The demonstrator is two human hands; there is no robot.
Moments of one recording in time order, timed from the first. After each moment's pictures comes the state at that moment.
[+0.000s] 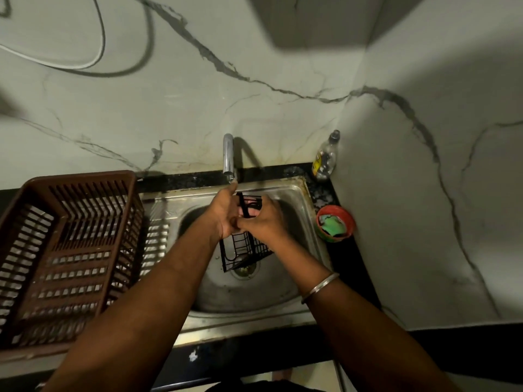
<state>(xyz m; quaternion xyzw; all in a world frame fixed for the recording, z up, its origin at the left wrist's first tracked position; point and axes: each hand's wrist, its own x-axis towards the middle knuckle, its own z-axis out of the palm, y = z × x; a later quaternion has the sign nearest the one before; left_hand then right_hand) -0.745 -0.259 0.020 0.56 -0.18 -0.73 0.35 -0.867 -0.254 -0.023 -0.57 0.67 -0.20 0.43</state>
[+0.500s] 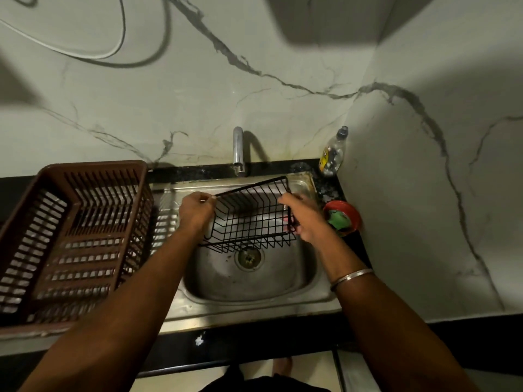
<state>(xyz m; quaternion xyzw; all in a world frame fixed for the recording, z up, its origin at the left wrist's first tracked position) -0.670 -0.227 -0.023 0.78 -0.33 -0.37 0.38 -0.932 -0.256 -0.015 -0.35 0.65 -0.32 0.60</state>
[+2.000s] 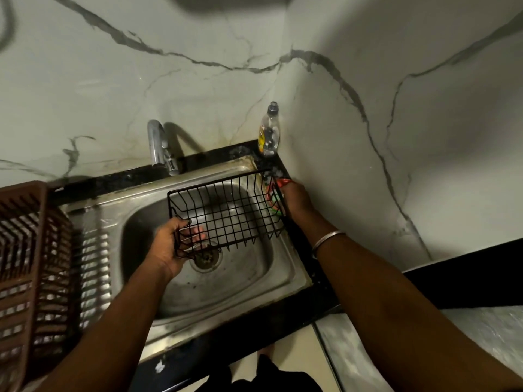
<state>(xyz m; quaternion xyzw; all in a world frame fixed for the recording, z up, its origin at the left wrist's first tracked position) -0.742 -0.205 -0.062 0.60 -0.14 -0.67 0.41 -1.048 -0.281 -0.046 -0.30 0.74 -0.31 0.52</state>
